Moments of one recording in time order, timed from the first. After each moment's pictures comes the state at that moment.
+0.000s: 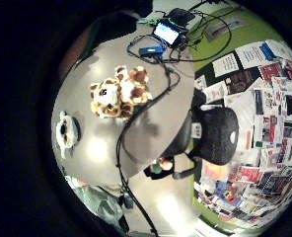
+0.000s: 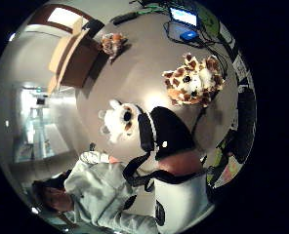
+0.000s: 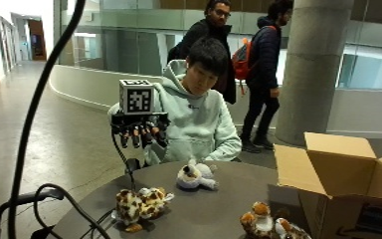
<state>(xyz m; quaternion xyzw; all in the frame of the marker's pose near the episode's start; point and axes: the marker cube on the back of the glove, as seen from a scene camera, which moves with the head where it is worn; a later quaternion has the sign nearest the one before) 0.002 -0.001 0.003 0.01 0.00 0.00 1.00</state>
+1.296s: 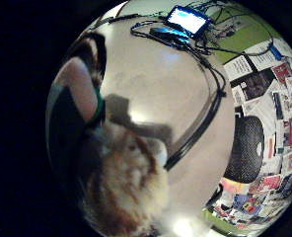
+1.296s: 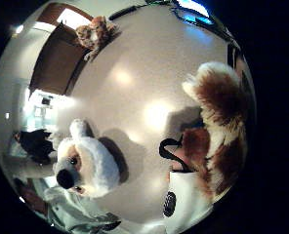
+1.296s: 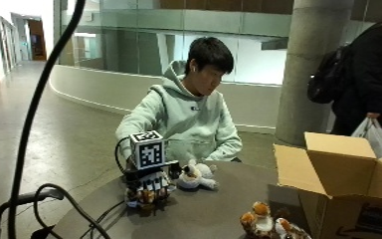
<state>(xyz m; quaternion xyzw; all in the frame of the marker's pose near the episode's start) -0.029 -0.065 0.146 0.08 -0.03 -0.02 1.00</state>
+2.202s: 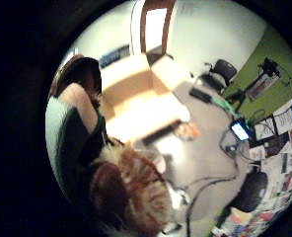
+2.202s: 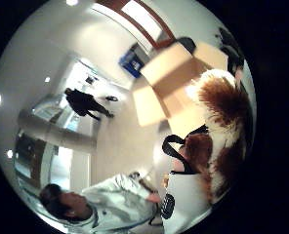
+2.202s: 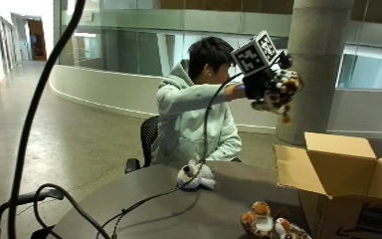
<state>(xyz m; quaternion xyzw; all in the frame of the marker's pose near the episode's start) -0.381 -0.107 -0.165 0.25 -0.24 -0.23 0.91</state>
